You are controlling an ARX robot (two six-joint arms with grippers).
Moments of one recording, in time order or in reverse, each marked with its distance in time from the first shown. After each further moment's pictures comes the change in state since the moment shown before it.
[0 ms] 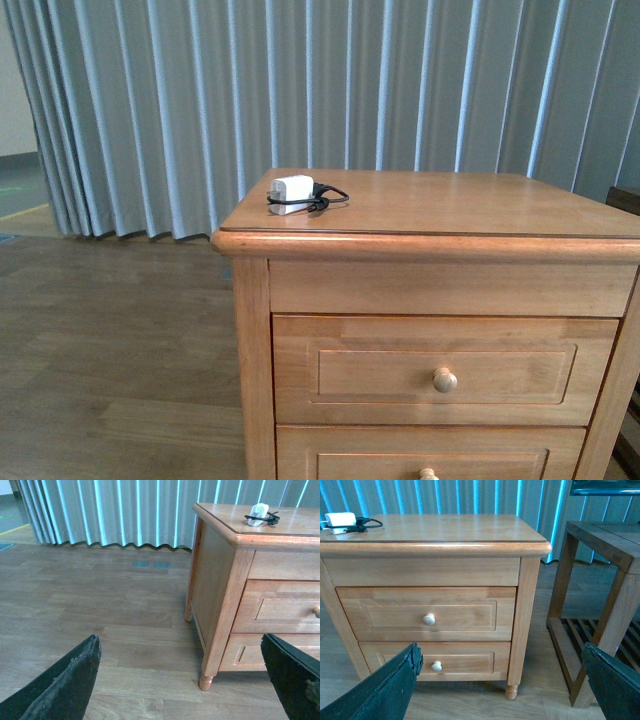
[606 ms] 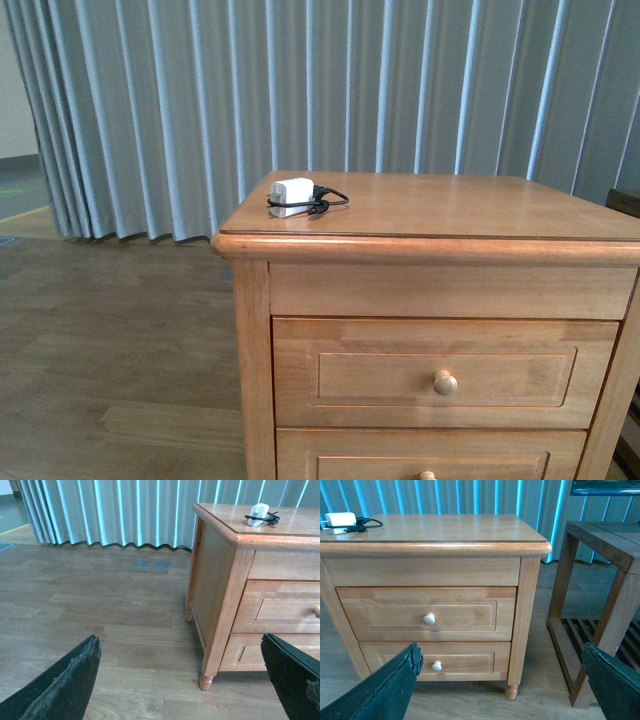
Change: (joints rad) left arm 0.000 0.000 0.000 0.000 0.000 0.000; right arm 0.000 0.000 0.000 0.000 0.000 0.000
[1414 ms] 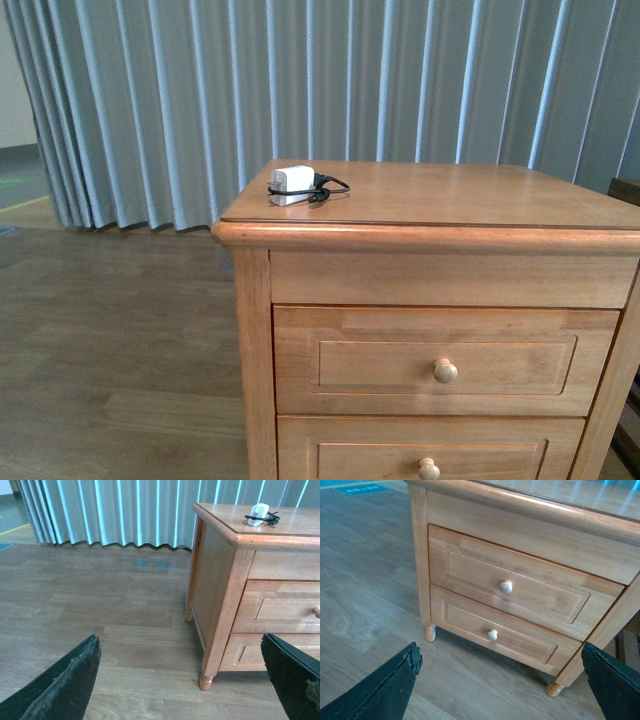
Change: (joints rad) left arm 0.000 0.000 0.000 0.000 0.000 0.000; right arm 0.122 0.558 0.024 0.364 -0.261 -0.200
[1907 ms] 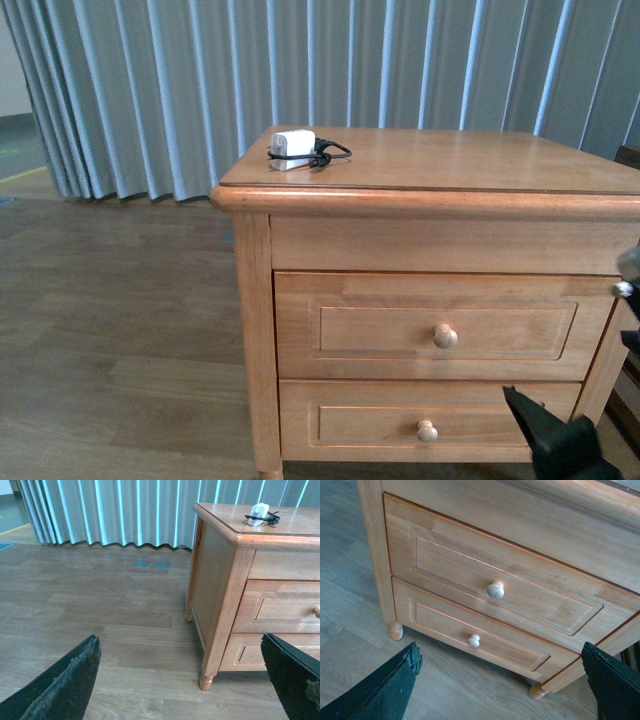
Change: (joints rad) left arm 0.000 0.000 0.000 0.000 0.000 0.000; right arm 0.230 0.876 0.257 0.534 0.353 -0.031
